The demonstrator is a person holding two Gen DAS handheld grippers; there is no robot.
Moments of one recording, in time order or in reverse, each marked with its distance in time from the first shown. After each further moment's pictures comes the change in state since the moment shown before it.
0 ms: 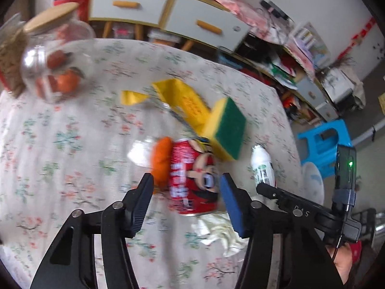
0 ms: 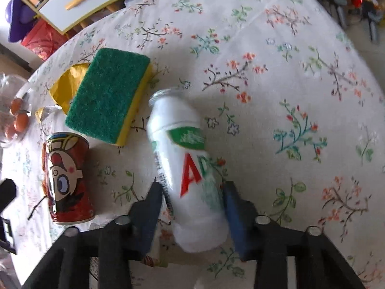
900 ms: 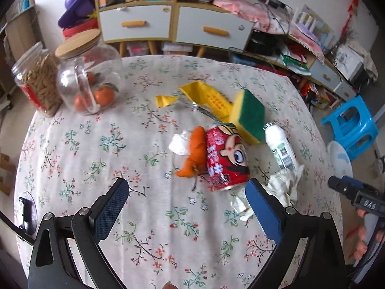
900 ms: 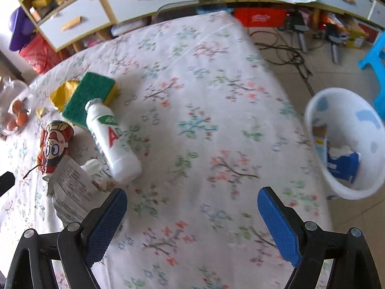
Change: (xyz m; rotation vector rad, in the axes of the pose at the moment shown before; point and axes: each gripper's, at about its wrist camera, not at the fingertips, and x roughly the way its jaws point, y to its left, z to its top) left arm -0.039 0.014 -0.027 0.117 -0.064 0.204; right arm -0.083 -0.040 -0.045 -0.058 -0.141 -0.118
